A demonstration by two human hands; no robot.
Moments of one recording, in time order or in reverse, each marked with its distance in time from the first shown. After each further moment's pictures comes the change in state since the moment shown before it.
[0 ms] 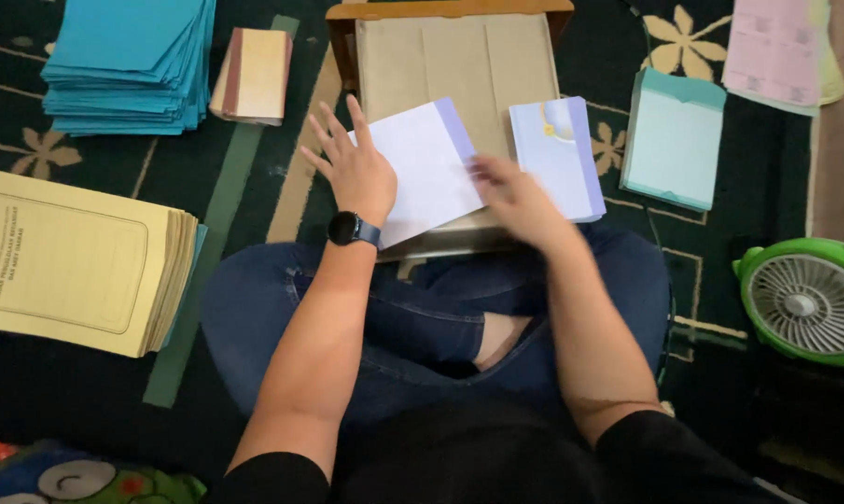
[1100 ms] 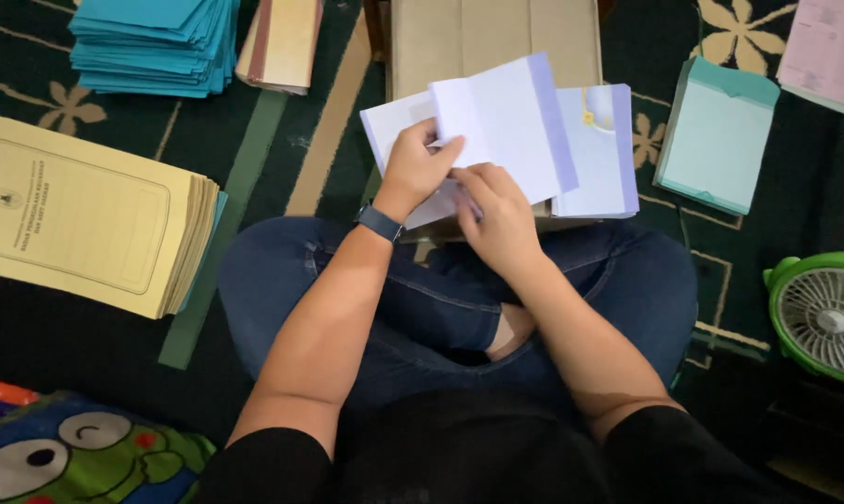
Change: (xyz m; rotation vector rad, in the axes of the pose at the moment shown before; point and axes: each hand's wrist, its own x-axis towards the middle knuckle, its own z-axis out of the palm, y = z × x) left_hand 0.017 -0.005 0.054 -1.077 -0.364 -0.039; right_hand -0.004 -0.046 0.076 -0.425 0.336 -0.376
